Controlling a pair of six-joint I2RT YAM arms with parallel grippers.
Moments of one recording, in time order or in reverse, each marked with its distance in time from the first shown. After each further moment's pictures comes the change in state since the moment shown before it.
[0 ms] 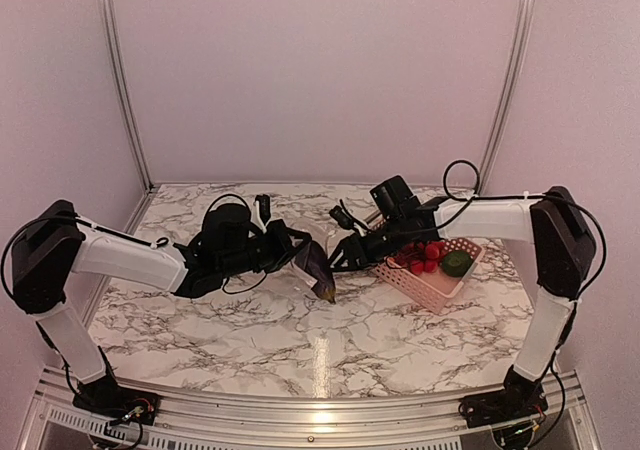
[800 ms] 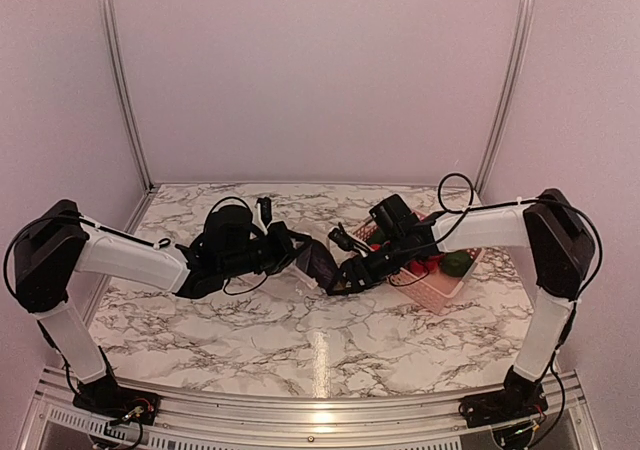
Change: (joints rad) left arm 0.000 0.014 0.000 0.005 0.015 -0.016; right arm 0.030 0.002 -0.106 0.004 -0.040 -0.065
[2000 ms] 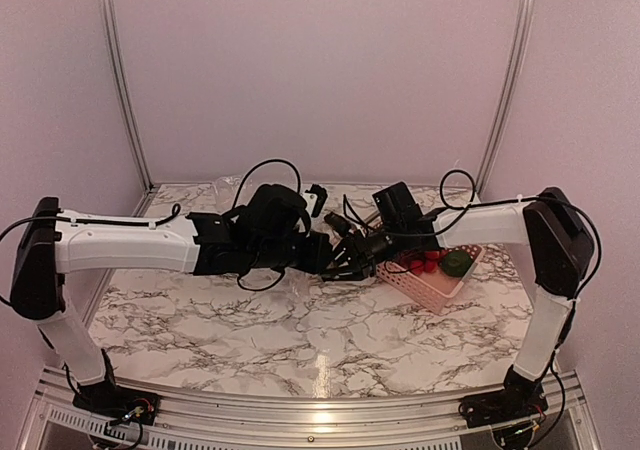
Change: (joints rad) left arm -0.187 0.013 0.415 -0.745 -0.226 0.625; right arm -0.032 0.014 0.026 0.190 -0.378 0.338
